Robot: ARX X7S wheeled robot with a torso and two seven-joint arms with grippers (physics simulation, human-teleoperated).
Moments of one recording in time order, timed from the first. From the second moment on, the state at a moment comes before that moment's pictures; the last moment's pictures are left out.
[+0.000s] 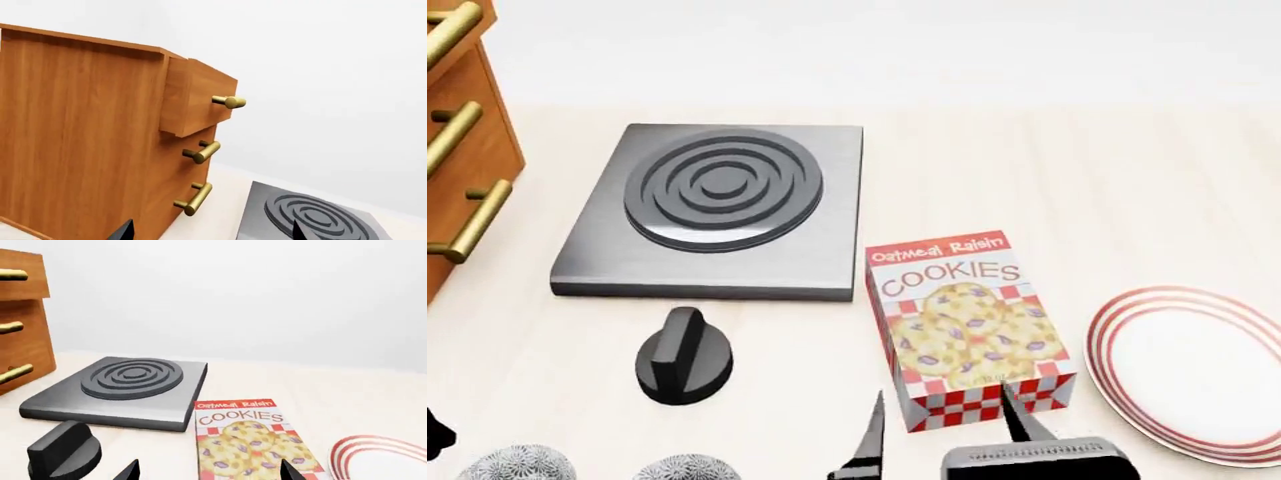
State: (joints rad) left arm -0.04 -0.19 -0.21 0.40 -0.35 -0.23 -0.21; right arm 0.10 0.18 -0.22 -0.46 0.19 0.48 0.19
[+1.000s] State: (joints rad) left arm -0.01 -0.19 -0.25 0.41 -0.44 -0.20 -0.24; right arm 0.47 0.08 -0.37 -0.17 0.48 1.07 -0.01
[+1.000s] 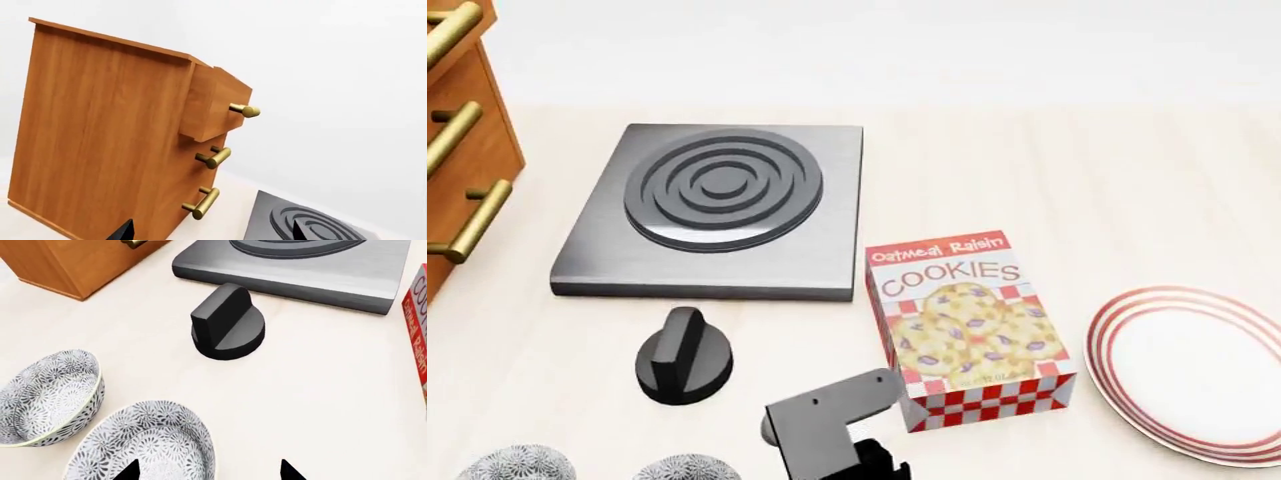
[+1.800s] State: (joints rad) left arm 0.01 -0.21 -0.26 0.45 -0.49 -0.18 -0.26; right arm 0.56 0.07 -0.39 0.15 0.58 1.01 -0.14
